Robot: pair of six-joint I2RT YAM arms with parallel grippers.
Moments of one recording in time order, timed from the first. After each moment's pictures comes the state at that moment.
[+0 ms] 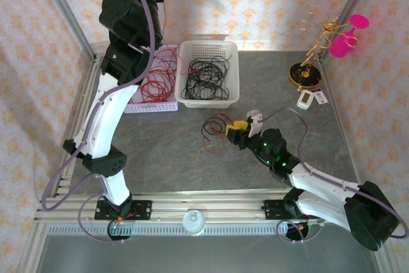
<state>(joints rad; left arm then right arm) -0.53 1.80 2.49 -0.17 -0.79 0.49 0.66 0.97 0.28 0.49 -0.08 0.39</state>
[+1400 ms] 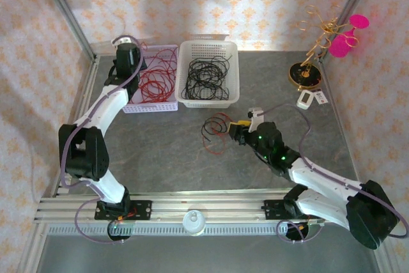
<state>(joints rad) -0.07 1.63 1.28 -0.04 -0.38 -0.29 0.65 1.00 0.40 0.24 0.03 0.49</state>
